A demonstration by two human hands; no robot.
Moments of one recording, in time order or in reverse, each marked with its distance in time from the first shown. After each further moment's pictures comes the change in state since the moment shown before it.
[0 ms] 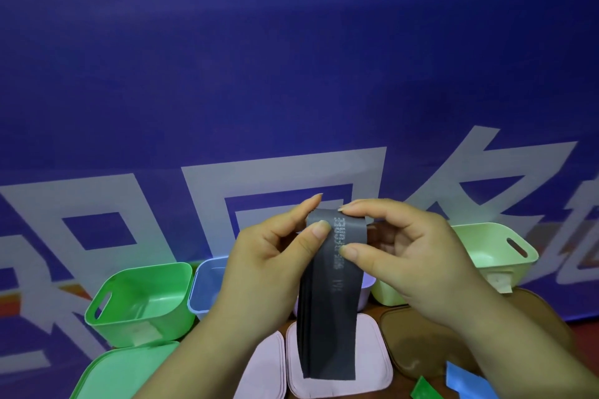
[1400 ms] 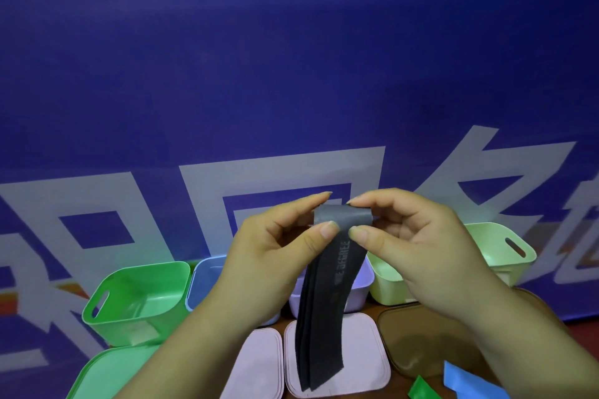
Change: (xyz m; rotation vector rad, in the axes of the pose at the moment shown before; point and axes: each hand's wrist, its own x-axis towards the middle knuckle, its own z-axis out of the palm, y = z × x) left_hand 0.009 0.003 -0.002 -0.005 -0.066 0.046; right_hand 0.004 -0.002 -0.009 0.001 0.017 -0.015
